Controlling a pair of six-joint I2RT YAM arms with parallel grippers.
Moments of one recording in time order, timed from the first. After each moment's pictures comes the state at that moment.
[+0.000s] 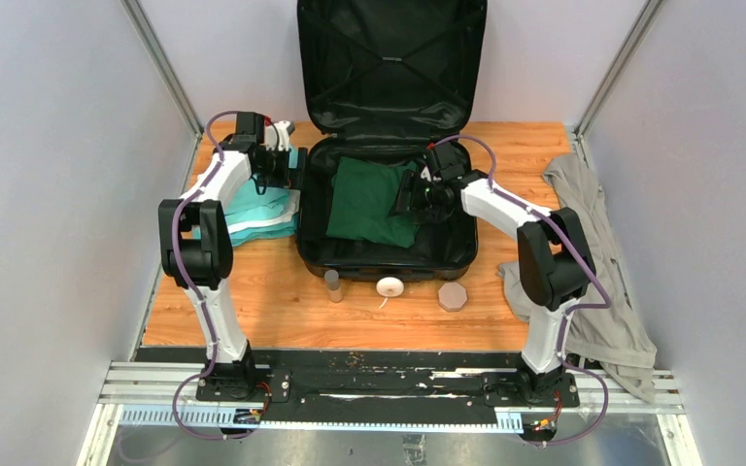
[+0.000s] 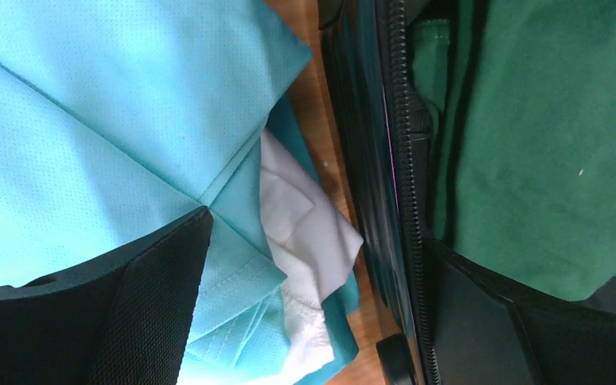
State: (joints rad) left arm -0.02 1.95 1.59 -0.59 0.35 0.07; right arm 0.46 1.89 1.40 -0.40 -0.28 0.65
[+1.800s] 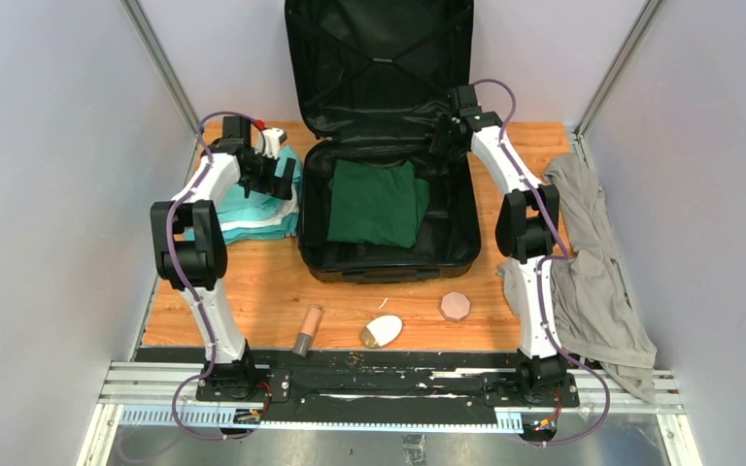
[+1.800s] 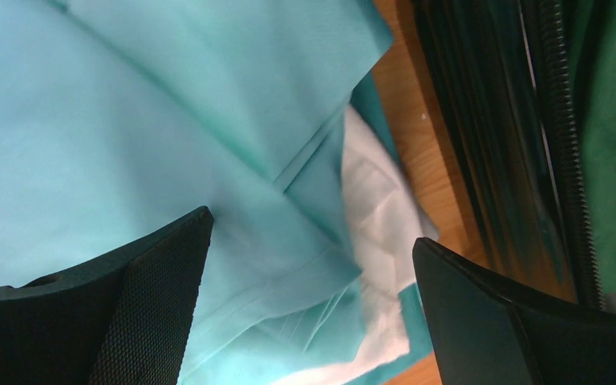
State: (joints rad) left arm 0.06 1.93 1.55 -0.62 0.32 0.32; right arm 0.26 2.39 2.28 -0.79 -0.02 0.49
